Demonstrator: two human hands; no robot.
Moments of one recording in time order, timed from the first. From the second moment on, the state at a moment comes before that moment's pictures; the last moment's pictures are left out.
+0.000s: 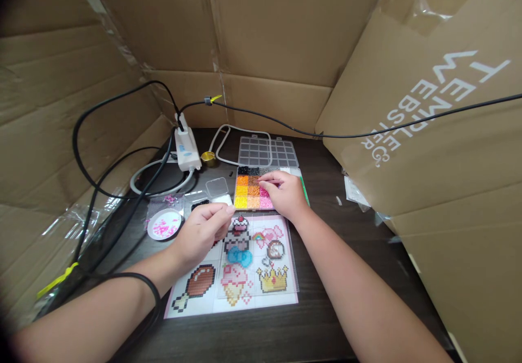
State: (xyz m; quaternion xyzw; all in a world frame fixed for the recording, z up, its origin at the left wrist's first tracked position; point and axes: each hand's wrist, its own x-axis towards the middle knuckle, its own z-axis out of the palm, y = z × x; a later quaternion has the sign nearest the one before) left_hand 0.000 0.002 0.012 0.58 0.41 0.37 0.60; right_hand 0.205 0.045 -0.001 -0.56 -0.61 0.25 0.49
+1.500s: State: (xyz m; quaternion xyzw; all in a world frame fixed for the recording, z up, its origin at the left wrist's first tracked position) left_hand 0.000 0.002 0.011 0.59 0.41 0.37 0.60; right_hand 0.209 0.046 -0.001 -0.57 -0.61 0.25 0.49
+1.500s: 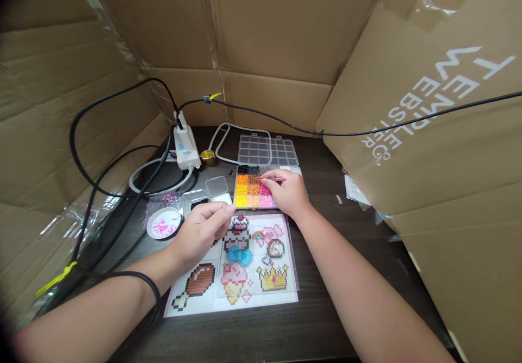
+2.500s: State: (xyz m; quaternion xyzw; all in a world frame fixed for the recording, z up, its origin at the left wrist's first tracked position) left_hand -0.001 0.003 0.009 0.59 0.40 0.37 0.60; right_hand 0.202 0.046 -0.001 -0.61 -0.57 0.23 0.50
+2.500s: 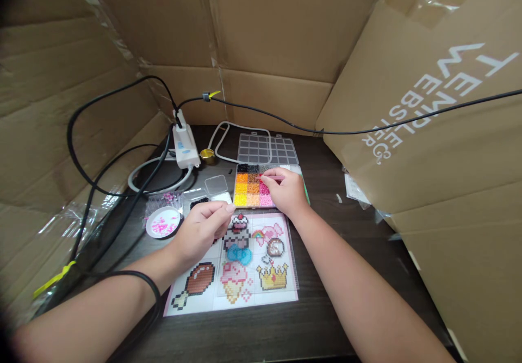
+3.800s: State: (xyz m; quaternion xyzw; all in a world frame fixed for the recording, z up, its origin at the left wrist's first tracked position) left_hand 0.001 0.001 0.009 0.60 0.40 0.36 0.59; right_hand 0.190 0.047 -0.003 -0.65 -0.51 0.19 0.53
